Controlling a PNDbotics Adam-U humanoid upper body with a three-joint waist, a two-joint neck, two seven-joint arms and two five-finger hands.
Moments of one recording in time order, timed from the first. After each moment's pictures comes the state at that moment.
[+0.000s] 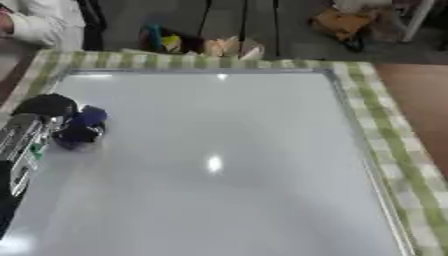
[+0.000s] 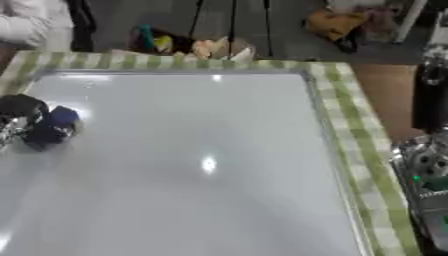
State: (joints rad) left arm -0.84 0.49 -0.14 -1.18 -1.28 0.31 -0.62; right arm -0.55 -0.41 0.06 -1.99 0.45 -0.11 -0.60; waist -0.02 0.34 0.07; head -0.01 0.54
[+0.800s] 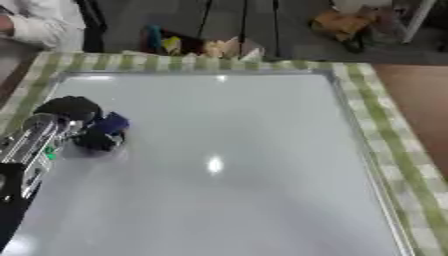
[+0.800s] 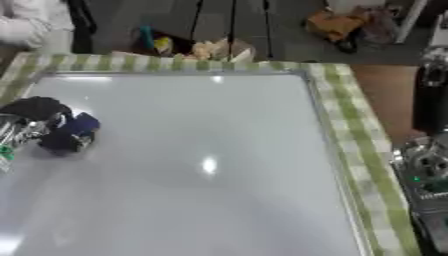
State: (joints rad) left arm -0.84 0.49 -0.23 -1.27 -1.28 0.20 -0.70; right arm -0.55 -0.41 0.06 -1.99 0.45 -0.11 -0.60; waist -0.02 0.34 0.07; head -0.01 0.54
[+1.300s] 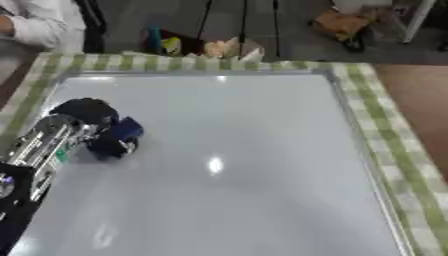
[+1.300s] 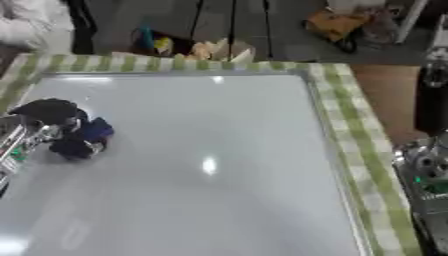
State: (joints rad) left arm -0.84 0.49 -0.29 -1.32 -1.28 0.15 -0.72; right arm -0.55 -0.41 0.06 -1.99 0.45 -0.11 -0.60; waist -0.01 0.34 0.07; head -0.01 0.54
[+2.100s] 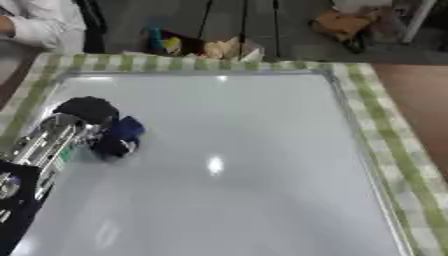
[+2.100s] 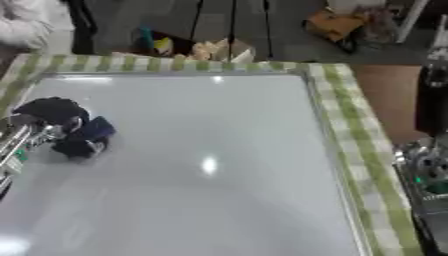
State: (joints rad) left arm -0.85 0.48 -0.25 -1.25 -1.35 0.20 -0.69; right arm -0.55 -0.41 0.06 -1.99 0.45 -0.11 -0.60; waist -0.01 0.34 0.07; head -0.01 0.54
